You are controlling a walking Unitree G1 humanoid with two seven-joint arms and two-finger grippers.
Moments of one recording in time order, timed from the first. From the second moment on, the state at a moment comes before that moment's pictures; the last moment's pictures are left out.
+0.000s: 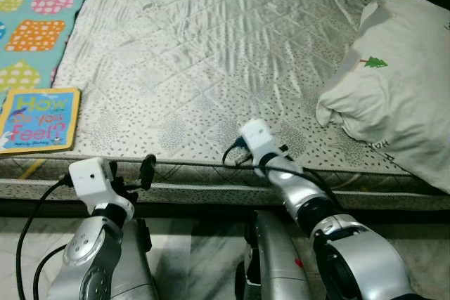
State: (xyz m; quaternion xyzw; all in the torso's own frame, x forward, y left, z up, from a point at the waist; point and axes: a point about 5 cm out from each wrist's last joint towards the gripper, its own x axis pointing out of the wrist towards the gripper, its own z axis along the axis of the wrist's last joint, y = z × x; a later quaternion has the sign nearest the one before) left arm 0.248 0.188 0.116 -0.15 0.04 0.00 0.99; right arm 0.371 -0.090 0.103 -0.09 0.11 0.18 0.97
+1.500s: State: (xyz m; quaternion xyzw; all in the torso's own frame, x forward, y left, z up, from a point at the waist) left arm 0.311 0.187 0.111 -0.12 -0.01 -0.05 0.99; right arm 0.346 -0.111 0.147 0.13 -0.05 0.18 0.97
